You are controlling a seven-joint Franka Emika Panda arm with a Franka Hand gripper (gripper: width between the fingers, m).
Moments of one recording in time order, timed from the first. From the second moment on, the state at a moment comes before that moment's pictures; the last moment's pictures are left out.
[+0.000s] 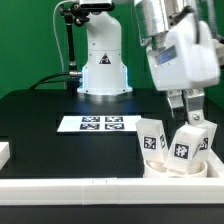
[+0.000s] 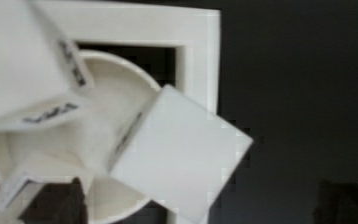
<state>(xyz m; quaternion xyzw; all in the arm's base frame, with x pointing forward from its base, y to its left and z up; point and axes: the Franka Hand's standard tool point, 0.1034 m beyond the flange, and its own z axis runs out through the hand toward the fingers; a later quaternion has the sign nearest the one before) 0.656 0.080 0.110 -0.75 0.65 -0.04 0.13</state>
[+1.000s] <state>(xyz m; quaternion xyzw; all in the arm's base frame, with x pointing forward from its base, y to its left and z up) 0.657 0.109 0.102 -0.98 0.19 -0.04 0.03</state>
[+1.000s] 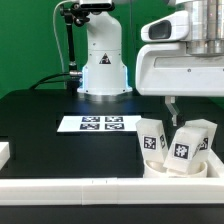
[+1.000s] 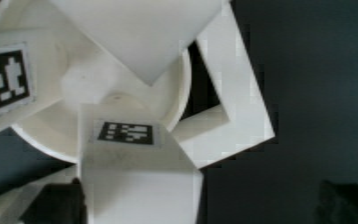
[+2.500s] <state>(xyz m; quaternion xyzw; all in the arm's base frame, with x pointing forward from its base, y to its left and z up) 0.655 0.073 0.094 -0.94 -0.33 -0.01 -0.01</state>
